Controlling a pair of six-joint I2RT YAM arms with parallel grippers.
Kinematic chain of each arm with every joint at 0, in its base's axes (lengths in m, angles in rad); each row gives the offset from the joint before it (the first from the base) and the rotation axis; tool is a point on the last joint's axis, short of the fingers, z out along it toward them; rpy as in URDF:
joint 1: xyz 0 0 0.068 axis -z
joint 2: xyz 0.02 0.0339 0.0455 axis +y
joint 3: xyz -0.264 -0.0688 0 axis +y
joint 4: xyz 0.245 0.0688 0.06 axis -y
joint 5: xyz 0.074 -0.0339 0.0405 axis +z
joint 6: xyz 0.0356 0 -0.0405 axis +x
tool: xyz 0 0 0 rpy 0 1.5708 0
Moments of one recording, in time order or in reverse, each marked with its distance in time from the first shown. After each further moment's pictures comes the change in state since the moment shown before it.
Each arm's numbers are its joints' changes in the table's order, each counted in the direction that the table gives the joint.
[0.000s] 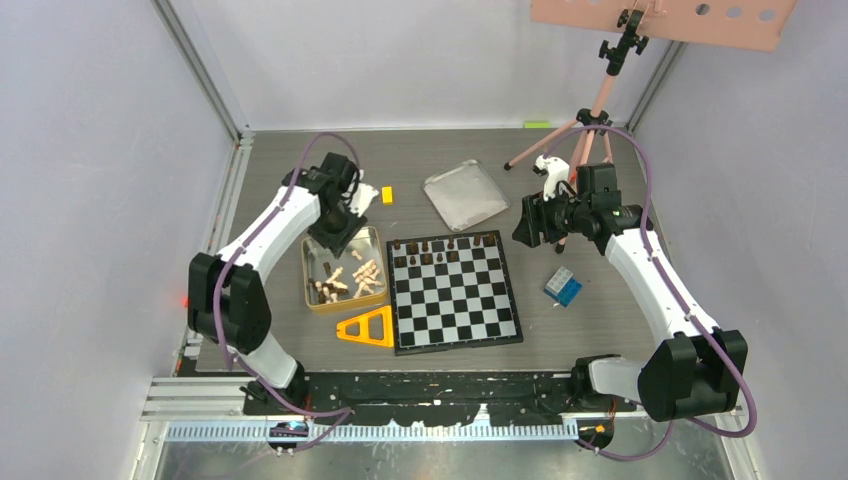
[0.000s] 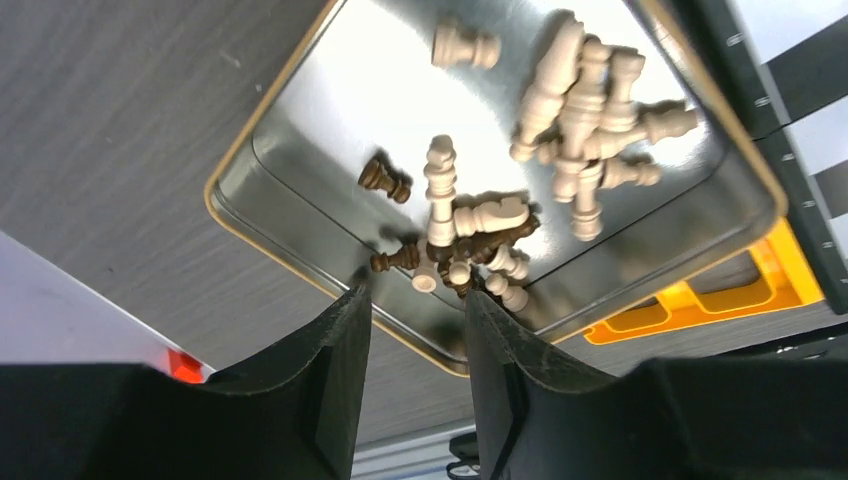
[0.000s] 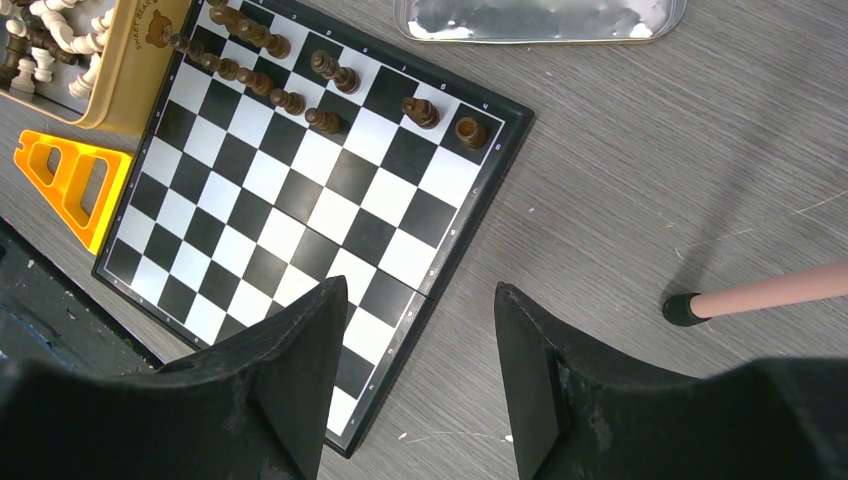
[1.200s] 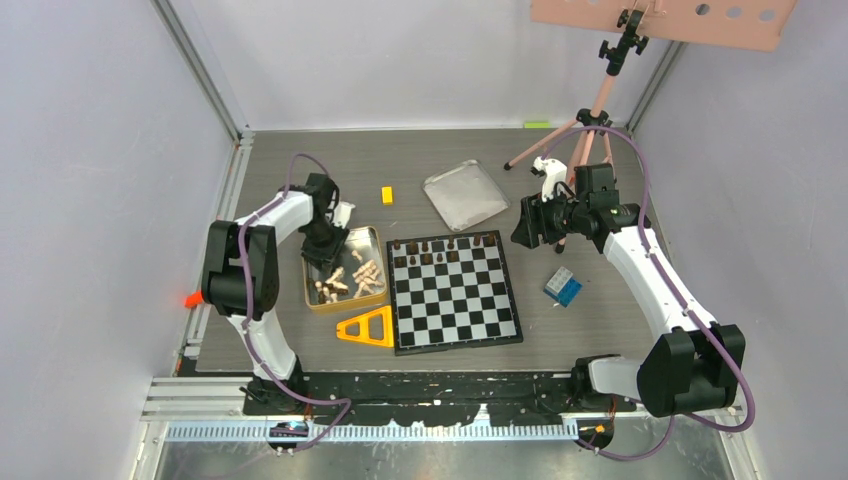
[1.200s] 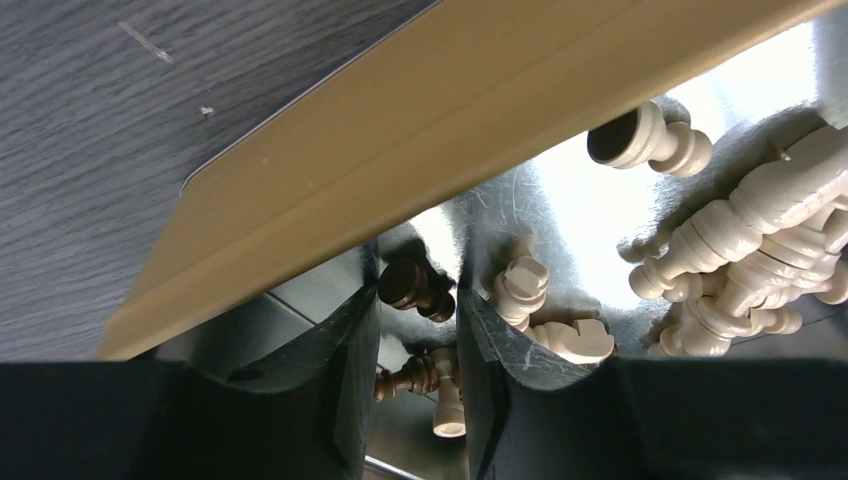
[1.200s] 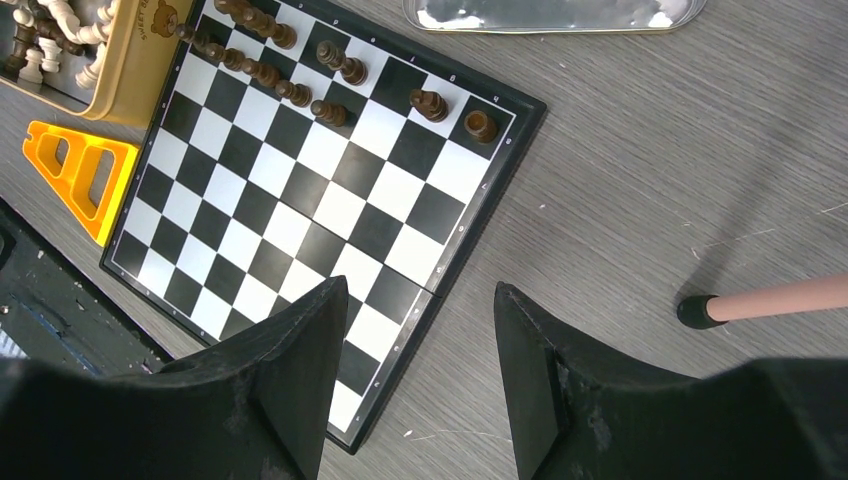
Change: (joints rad) left arm -0.228 0.208 0.184 0.210 -0.098 -0.088; right arm 0.000 0.021 0.000 -0.007 0.018 -0.003
